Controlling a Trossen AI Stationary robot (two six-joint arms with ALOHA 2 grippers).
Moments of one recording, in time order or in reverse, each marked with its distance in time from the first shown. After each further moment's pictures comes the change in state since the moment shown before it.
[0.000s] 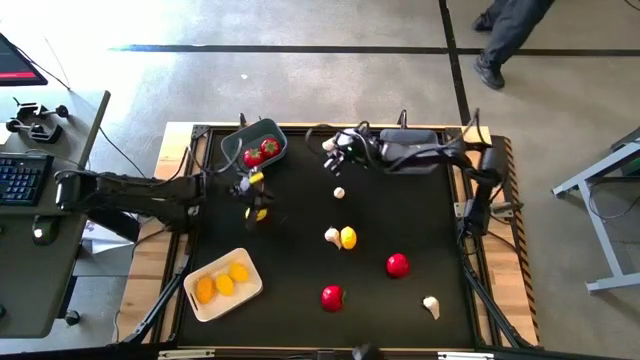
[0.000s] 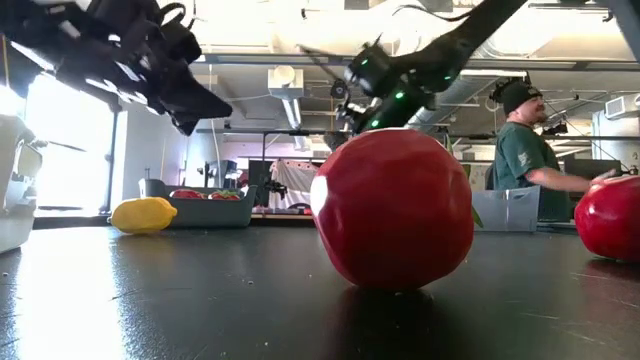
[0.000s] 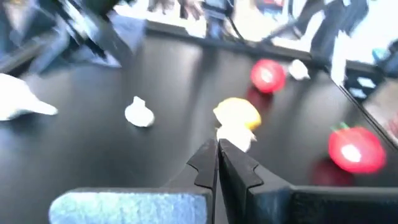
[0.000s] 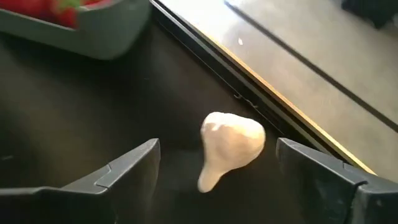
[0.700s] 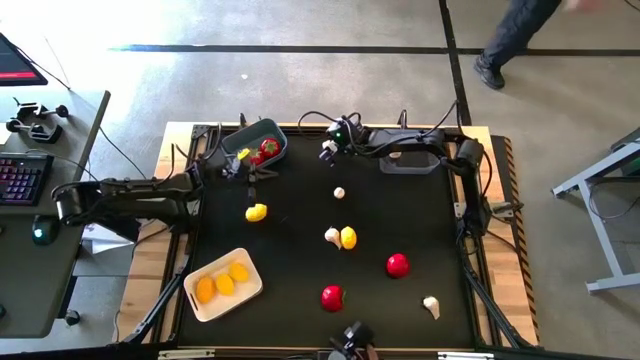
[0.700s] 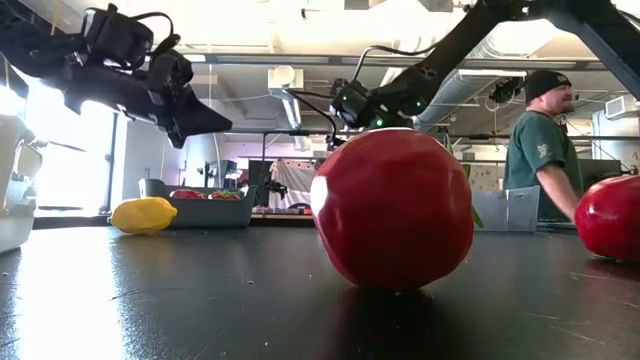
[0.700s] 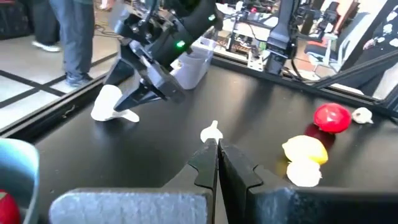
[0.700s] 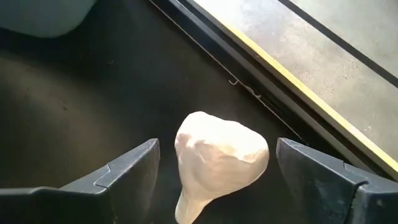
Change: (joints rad) left arm 0.283 0.002 -0.098 0.204 0.066 -0.028; right arm -0.098 0.199 0.188 -0.105 -0.114 0.007
